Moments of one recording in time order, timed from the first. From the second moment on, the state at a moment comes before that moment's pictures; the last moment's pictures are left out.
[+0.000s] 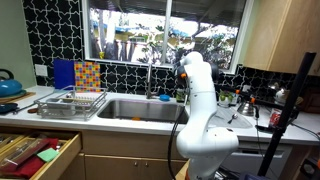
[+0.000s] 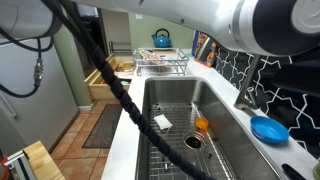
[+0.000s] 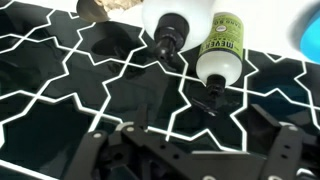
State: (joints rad) arm -0.66 0.52 -0.35 -1.32 0.00 2.49 -0.18
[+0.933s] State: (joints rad) arm -0.80 0.80 -0.19 -0.94 0.01 2.38 -0.34
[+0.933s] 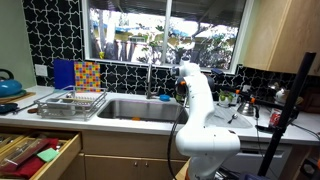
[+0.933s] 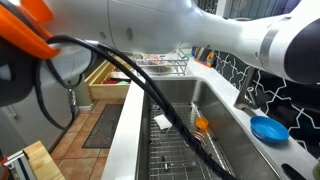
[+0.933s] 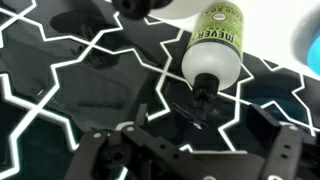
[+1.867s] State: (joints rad) arm -0.82 0.92 -0.18 -0.75 0.01 2.30 -0.33
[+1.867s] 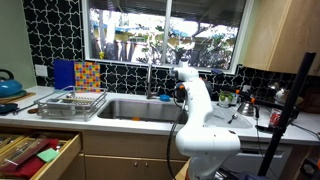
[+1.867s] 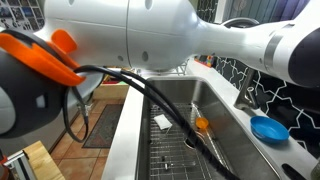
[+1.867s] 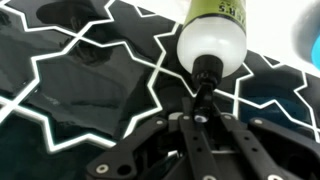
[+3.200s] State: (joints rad) arm -0.81 0.86 -0.10 -0.65 0.09 2.19 -0.28
